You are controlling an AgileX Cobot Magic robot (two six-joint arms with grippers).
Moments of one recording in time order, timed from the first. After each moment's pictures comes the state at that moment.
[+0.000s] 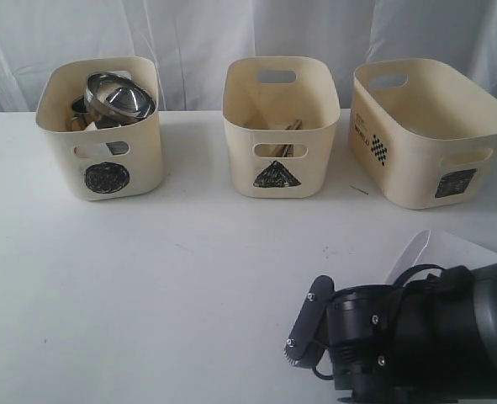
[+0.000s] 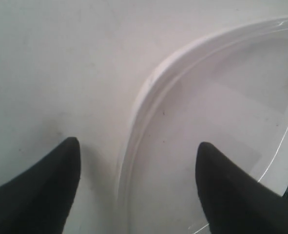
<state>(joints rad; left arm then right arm) -0.36 0.00 0.02 -0.10 0.23 0.24 0.85 1.66 -0.67 -0.72 0.90 0.60</state>
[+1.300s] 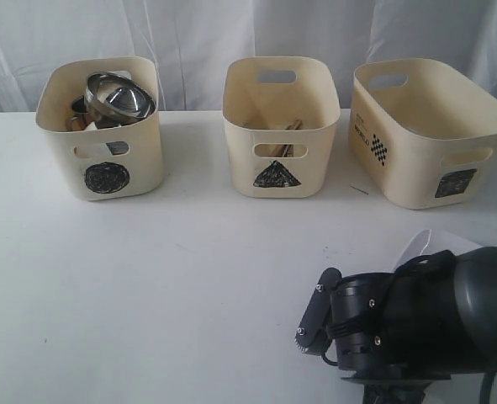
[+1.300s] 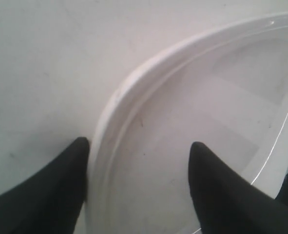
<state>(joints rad) -0.36 0.00 0.02 -0.10 0.23 0.24 0.78 1.71 -0.67 -0.77 0.88 0.60</state>
